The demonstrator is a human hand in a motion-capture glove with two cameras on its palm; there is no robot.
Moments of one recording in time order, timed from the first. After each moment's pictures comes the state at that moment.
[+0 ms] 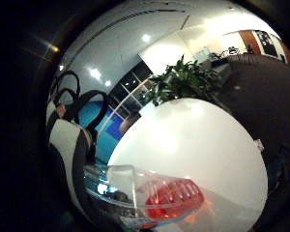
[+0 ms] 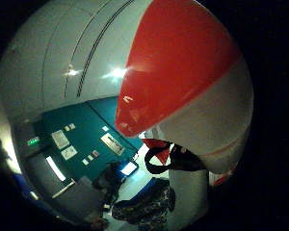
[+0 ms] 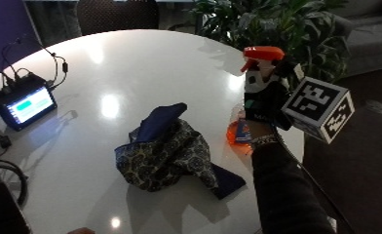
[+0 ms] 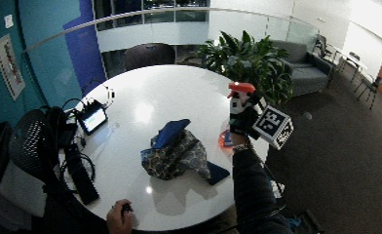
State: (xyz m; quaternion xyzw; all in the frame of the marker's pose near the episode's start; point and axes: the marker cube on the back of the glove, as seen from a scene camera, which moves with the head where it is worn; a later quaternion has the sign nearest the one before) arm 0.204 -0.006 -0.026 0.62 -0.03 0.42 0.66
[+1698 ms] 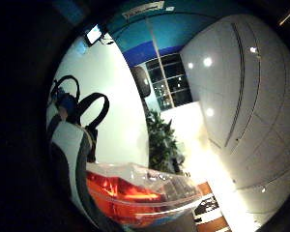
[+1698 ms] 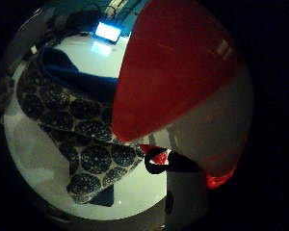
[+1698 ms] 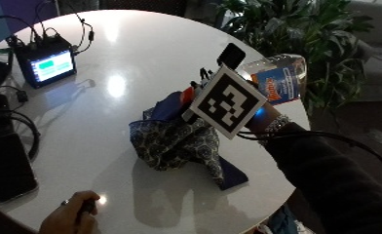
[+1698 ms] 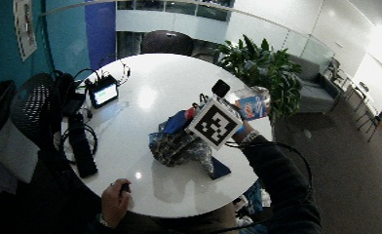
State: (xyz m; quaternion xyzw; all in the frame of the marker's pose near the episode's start) arm 0.107 -0.095 -0.025 0.19 0.56 0.01 0.81
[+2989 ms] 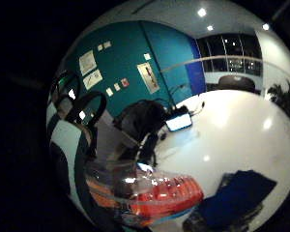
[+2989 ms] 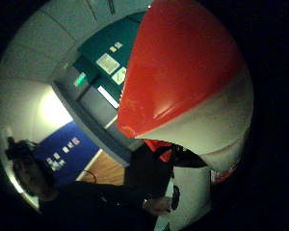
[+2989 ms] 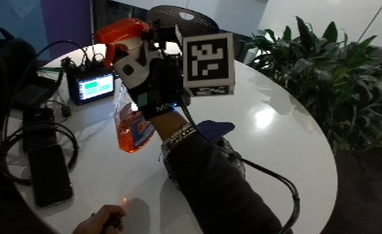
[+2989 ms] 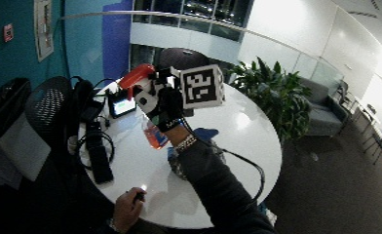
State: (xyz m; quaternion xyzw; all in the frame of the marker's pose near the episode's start) arm 0.012 -0.206 -0.041 0.48 -0.26 0.12 0.83
